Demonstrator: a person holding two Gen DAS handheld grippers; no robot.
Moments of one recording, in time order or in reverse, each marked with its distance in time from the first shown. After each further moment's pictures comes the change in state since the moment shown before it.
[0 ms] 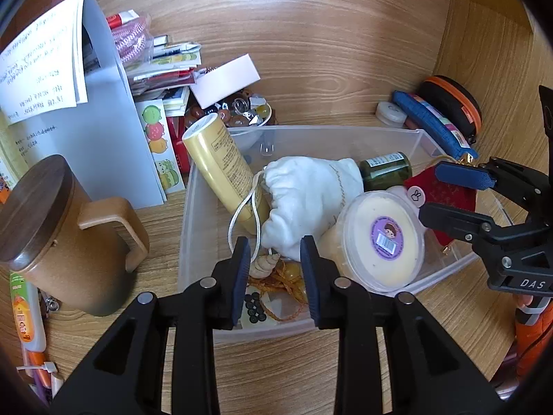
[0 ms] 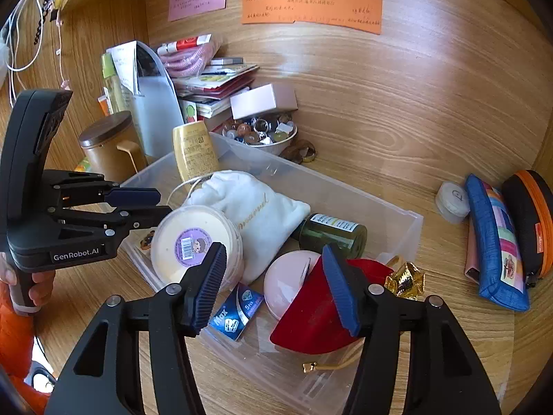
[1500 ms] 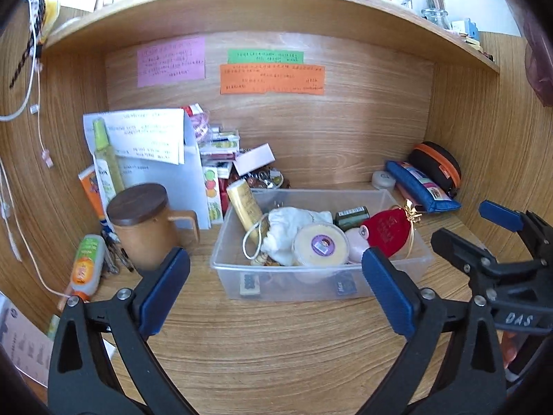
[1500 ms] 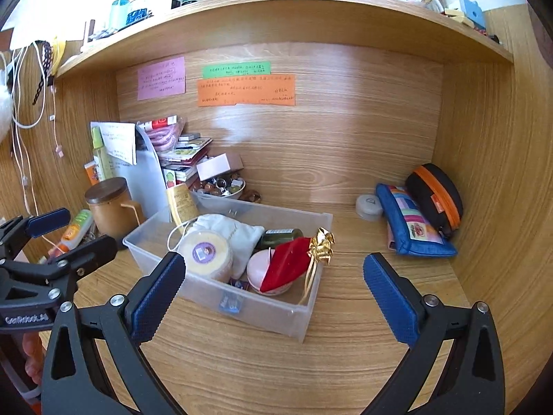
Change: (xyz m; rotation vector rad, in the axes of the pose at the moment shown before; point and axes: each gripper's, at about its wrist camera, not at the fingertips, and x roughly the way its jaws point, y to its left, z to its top) left arm -0.120 -0.056 -0.045 -0.081 -0.315 0.168; right arm -0.118 0.032 -0.044 0.169 -0.252 -0.253
